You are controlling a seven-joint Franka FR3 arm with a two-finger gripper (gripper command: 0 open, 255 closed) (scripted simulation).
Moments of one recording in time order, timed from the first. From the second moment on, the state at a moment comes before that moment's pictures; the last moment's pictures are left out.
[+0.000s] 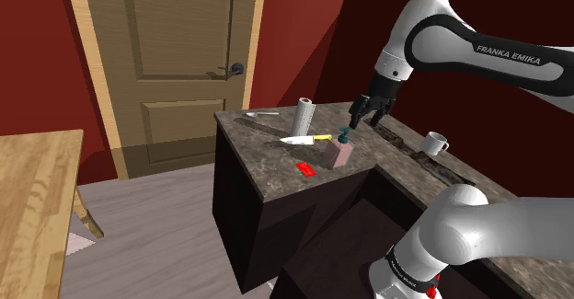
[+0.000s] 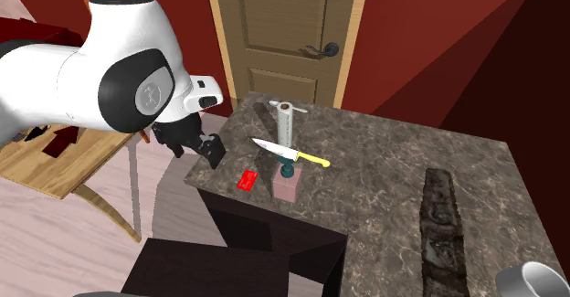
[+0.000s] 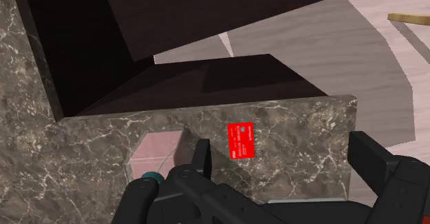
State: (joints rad) arm -0.01 -0.82 -0.05 -2.45 -0.02 1.67 0.17
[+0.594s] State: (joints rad) arm -0.05 -0.66 -0.20 -2.46 -0.05 1.85 0.05
